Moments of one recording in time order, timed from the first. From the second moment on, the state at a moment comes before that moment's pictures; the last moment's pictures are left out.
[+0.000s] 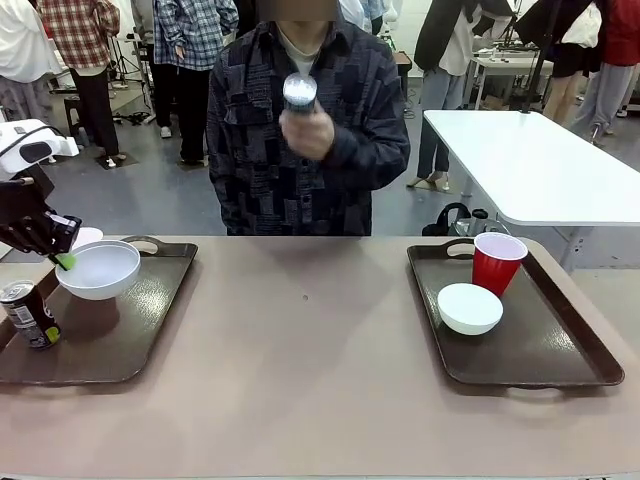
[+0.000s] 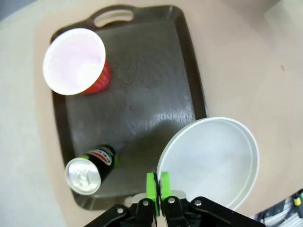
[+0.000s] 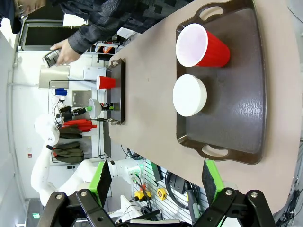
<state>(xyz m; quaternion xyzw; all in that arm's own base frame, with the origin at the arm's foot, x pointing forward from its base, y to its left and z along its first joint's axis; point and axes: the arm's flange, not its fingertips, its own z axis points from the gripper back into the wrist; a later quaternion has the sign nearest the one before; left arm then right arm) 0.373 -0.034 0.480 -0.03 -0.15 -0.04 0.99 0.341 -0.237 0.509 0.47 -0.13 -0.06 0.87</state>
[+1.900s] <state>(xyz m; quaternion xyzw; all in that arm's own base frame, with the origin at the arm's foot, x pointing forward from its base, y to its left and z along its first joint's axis) 0.447 -0.016 0.371 0.03 -0.10 -0.03 0.99 0.341 -0.237 0.509 0.47 -0.12 -0.06 0.87</state>
